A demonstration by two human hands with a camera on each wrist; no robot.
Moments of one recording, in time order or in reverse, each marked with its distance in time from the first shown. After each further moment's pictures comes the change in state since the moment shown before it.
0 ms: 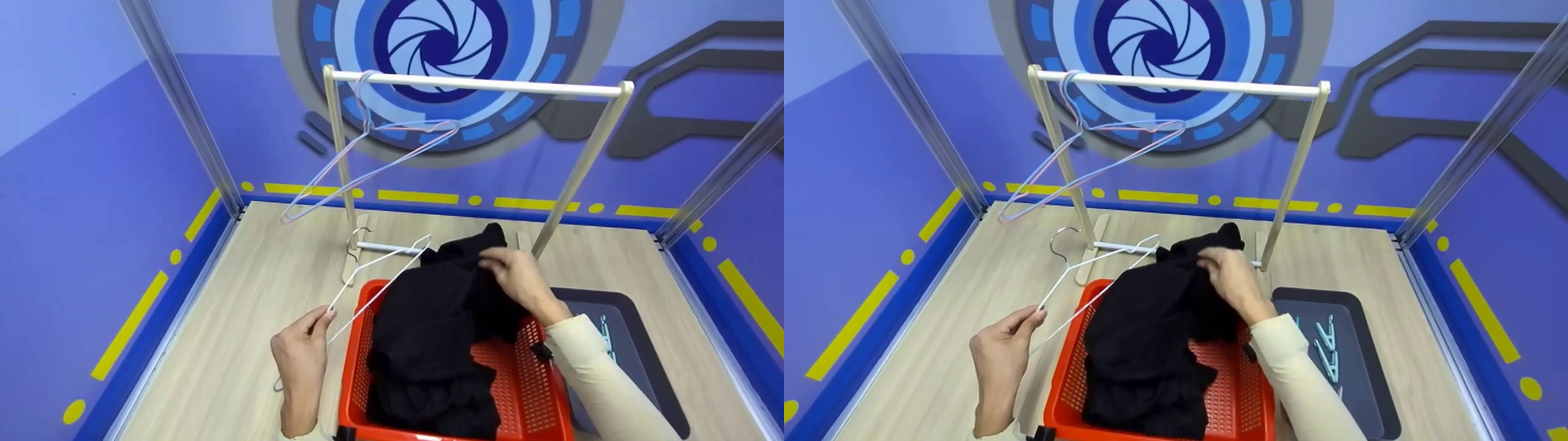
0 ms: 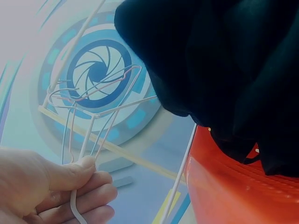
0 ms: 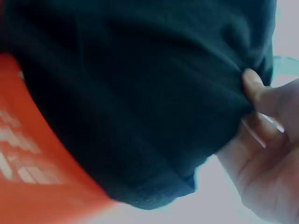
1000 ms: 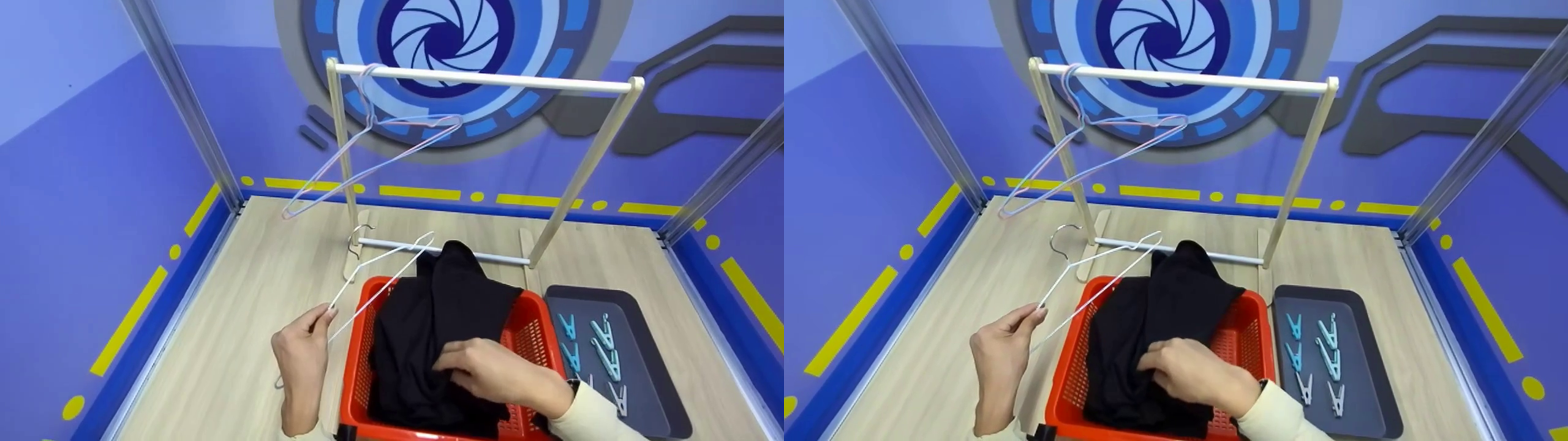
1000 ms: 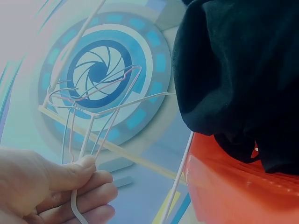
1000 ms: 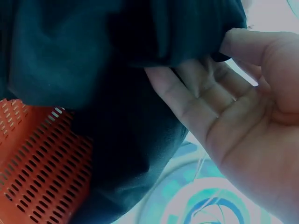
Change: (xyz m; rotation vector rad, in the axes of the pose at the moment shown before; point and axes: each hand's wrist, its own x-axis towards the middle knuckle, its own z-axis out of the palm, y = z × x) left_hand 0.000 -0.003 -0.001 -0.034 -0.012 0.001; right_hand -0.076 -0.109 0.006 0.103 -0.656 -0.422
